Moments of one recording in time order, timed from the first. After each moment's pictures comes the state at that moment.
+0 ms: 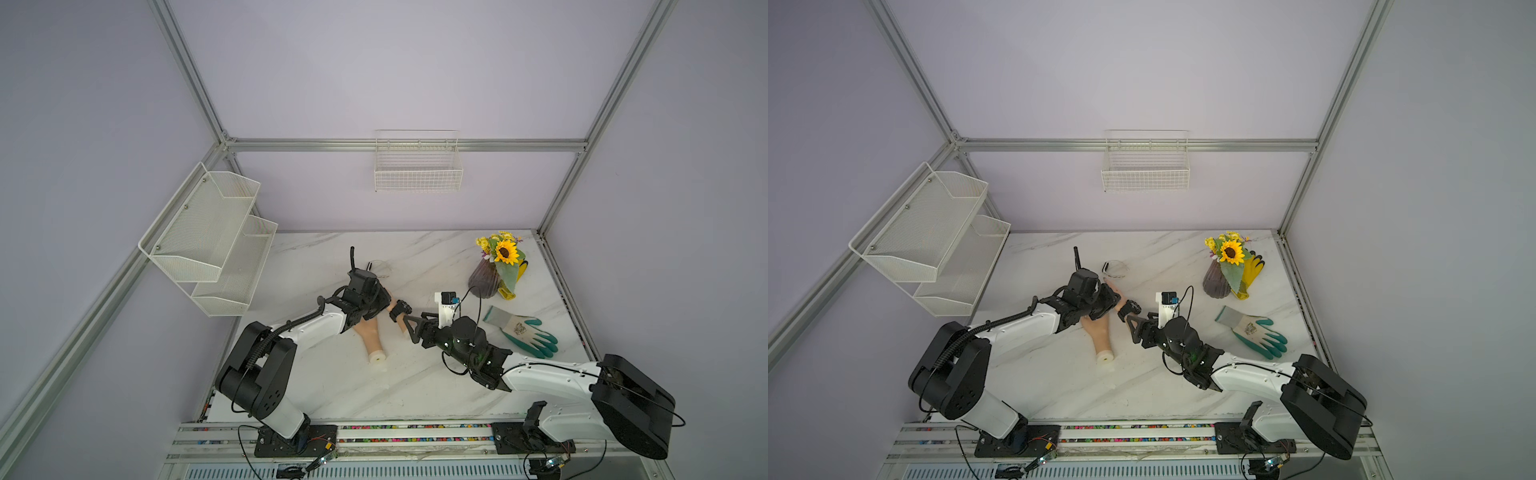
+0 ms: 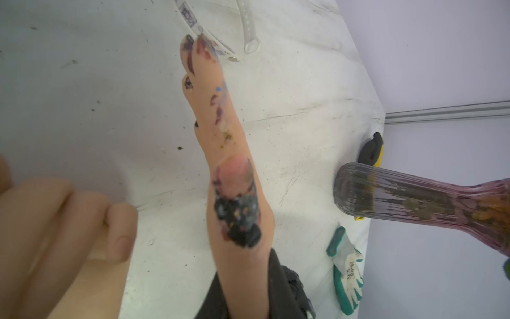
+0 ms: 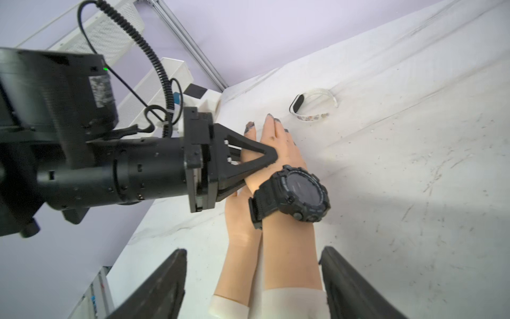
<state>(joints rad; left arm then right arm) -0.51 1.59 0.95 -0.12 0.07 -1.05 0.89 1.31 0.50 0.57 0.16 0.65</state>
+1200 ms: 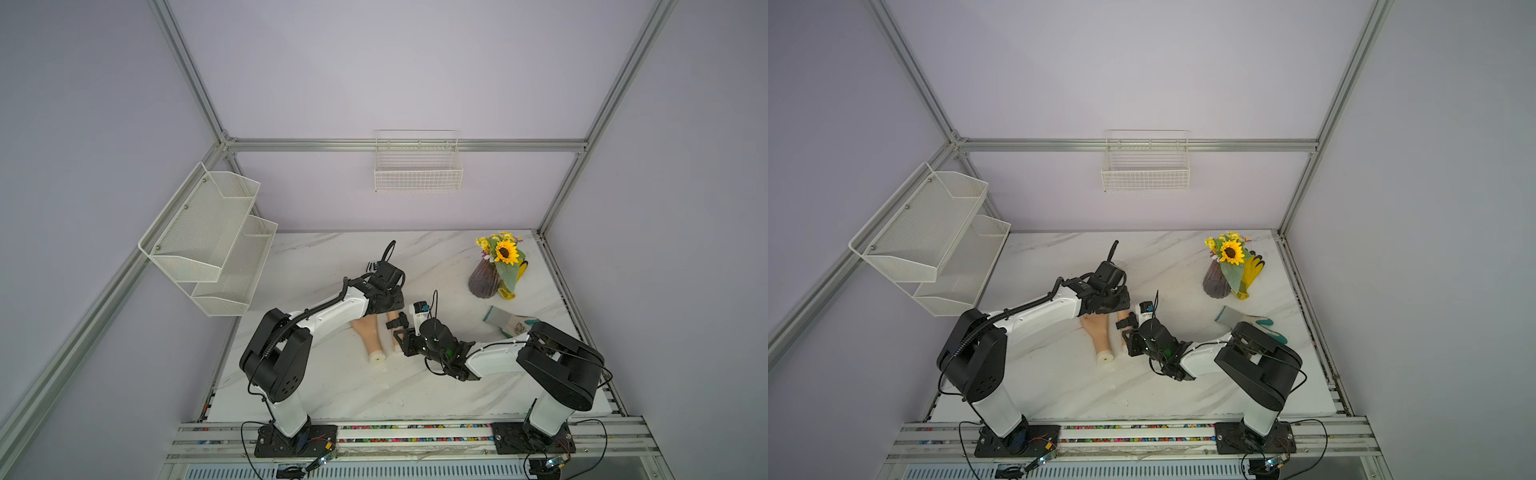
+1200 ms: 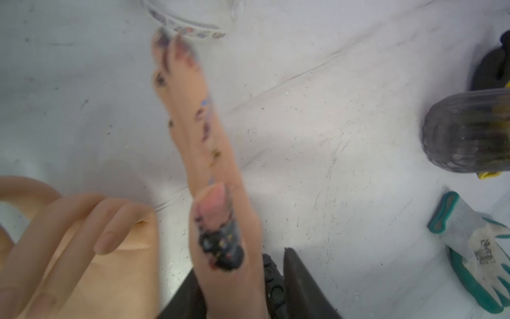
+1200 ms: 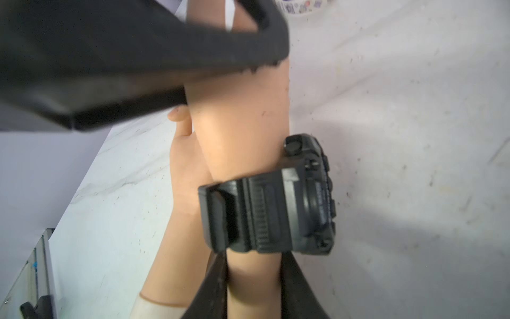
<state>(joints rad) -0.63 1.73 1.25 -0.48 -0.10 -0.74 0.91 1.70 0.60 0.58 0.04 0.70</state>
